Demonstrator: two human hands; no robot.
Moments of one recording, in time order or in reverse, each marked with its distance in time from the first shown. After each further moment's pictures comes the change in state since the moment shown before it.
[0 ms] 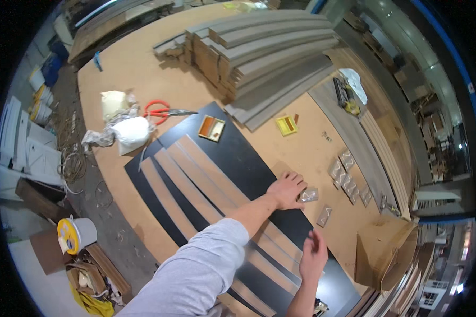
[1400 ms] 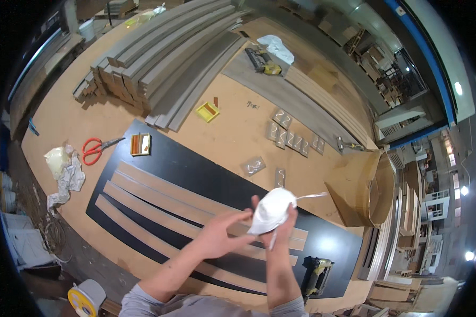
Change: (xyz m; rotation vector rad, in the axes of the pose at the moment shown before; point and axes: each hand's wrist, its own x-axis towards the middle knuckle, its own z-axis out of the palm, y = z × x) left_hand -0.145 0.104 -0.097 -0.732 -0.154 -0.155; right_hand -0.001 -0.011 0.032 1.626 0.058 0.487
